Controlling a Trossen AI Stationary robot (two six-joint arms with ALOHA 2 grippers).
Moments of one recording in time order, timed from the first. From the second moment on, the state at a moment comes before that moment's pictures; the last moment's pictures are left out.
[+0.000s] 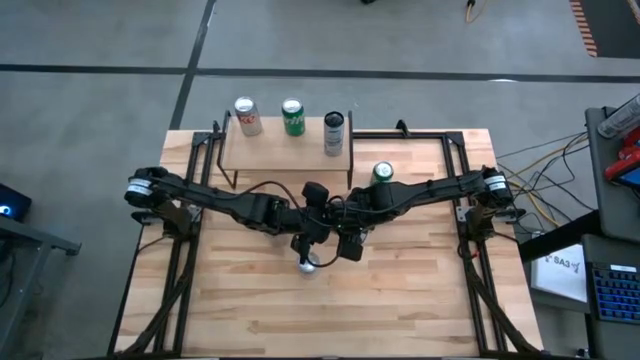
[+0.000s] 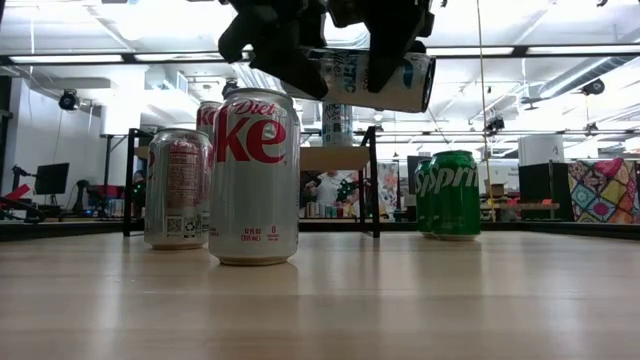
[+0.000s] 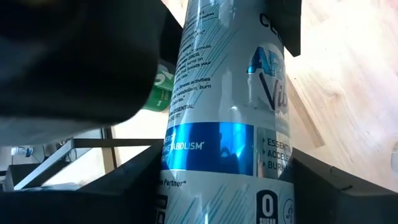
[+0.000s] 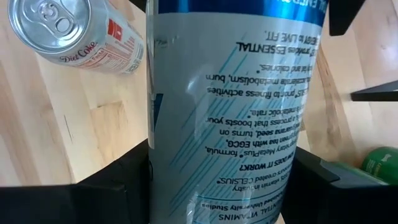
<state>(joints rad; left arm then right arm) -0.16 1.68 1.37 -0.53 -0.43 0.51 0.12 1.83 1.71 -1.11 0.07 0.38</state>
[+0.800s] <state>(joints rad) -0.15 1.32 0.98 -0.08 -0.40 0.38 0.17 1.59 1.71 -1.03 0.27 0.26</state>
